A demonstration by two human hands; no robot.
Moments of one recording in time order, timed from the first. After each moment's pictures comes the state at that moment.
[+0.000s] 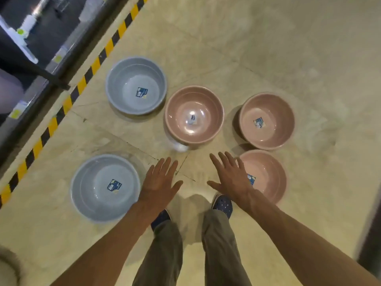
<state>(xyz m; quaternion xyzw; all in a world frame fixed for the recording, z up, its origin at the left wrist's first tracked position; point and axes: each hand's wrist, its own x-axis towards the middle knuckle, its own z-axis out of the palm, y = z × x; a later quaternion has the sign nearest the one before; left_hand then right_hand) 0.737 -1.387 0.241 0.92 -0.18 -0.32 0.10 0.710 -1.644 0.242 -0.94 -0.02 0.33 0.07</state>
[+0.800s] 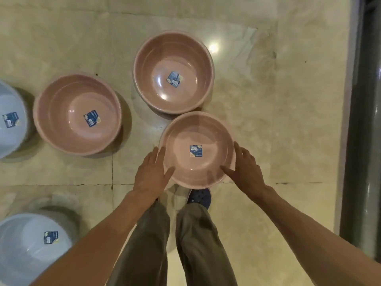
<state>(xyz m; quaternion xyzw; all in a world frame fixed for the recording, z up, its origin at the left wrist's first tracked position) 0.692 -1.695 0.091 0.86 -0.27 -0.44 0.03 0.510 -1.924 0.100 -0.81 0.42 0.30 0.28</state>
